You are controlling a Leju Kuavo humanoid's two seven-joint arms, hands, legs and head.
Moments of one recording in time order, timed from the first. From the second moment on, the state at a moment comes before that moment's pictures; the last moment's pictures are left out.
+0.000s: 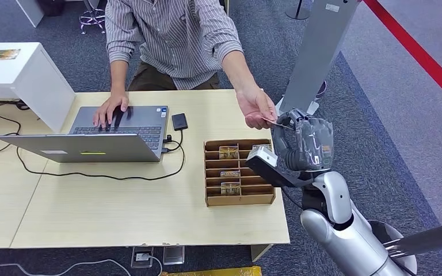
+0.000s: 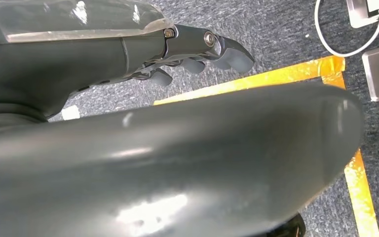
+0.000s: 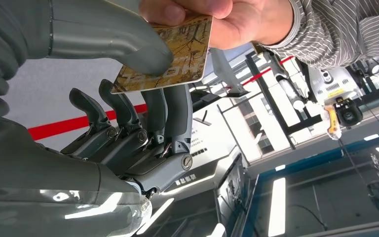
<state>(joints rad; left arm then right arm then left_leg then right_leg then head) -0.10 0.13 -1.13 -0.21 1.02 0.11 -0.14 -0.37 -0.29 0.69 -1.61 1.05 -0.55 0.25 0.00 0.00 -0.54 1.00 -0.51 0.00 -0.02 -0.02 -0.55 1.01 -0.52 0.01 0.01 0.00</state>
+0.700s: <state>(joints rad) -0.10 0.12 -1.13 -0.21 1.08 0.15 -0.11 -0.26 -0.27 0.69 -1.61 0.04 -0.48 -0.04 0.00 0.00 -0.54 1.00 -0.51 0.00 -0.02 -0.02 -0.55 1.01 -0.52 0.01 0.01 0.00</state>
